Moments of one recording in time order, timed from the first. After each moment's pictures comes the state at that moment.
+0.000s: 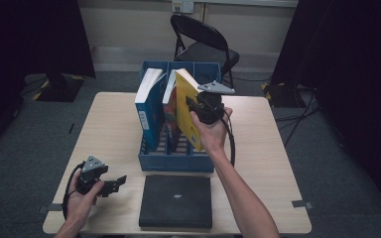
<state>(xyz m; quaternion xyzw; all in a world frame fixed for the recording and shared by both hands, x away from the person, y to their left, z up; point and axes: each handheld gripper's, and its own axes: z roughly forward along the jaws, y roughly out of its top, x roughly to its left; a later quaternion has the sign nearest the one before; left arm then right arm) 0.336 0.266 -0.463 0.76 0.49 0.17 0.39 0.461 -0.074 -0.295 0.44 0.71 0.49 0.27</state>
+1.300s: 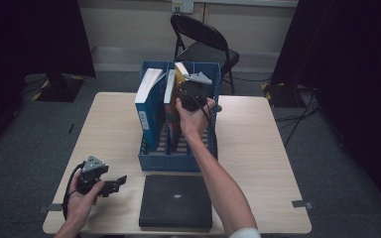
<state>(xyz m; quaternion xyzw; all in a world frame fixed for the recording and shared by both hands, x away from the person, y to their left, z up) 0.337 0.265 -0.464 0.76 0.49 0.17 0.39 0.514 -0.029 -0.312 0.50 0.66 0.46 0.32</state>
